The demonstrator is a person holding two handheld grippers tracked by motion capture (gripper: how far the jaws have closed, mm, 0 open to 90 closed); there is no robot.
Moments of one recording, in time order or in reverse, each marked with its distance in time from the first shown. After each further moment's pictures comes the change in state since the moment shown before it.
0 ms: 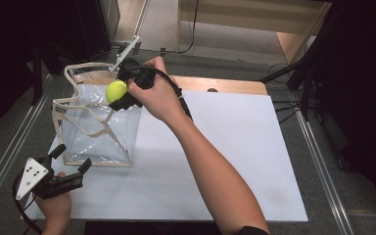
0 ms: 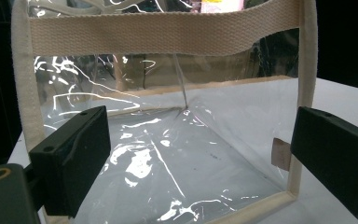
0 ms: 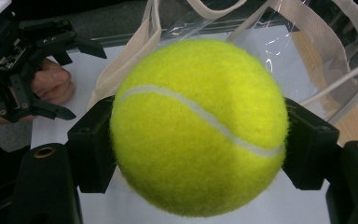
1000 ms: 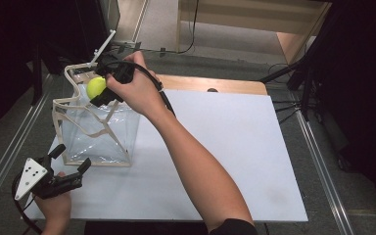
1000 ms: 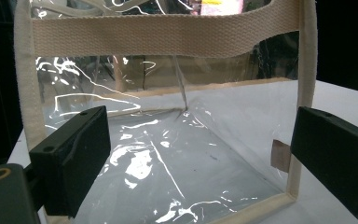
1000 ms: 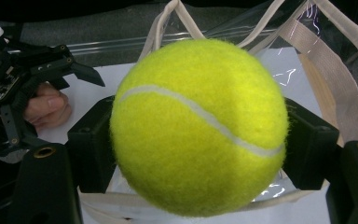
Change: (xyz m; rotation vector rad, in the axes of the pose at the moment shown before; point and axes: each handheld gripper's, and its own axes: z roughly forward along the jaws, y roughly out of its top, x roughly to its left) left arm 0.001 0.000 -0.001 -0.004 -0.004 -0.004; right arm -0.002 0.038 0.027 0.005 0.014 -0.032
